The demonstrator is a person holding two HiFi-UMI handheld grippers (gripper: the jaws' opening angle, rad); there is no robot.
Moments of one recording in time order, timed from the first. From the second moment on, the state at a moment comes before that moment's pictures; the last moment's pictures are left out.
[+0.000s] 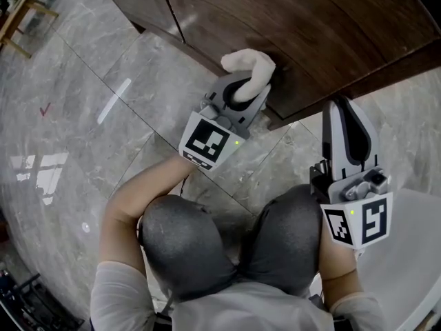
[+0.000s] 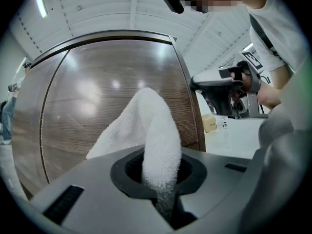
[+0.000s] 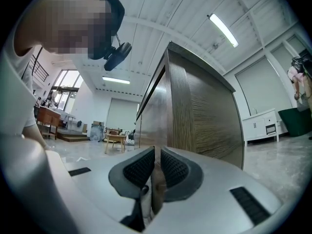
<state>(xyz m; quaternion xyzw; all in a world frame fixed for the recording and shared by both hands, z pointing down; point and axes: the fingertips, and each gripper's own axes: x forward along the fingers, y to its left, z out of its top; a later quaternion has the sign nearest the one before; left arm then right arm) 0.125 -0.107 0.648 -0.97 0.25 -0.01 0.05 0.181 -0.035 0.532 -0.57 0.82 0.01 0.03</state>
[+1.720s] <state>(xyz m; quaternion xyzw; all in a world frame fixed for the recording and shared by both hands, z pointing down) -0.018 -0.172 0.592 -0.94 0.32 0.03 0.13 0.029 -0.112 0.539 -0.50 0.86 0.05 -0.05</state>
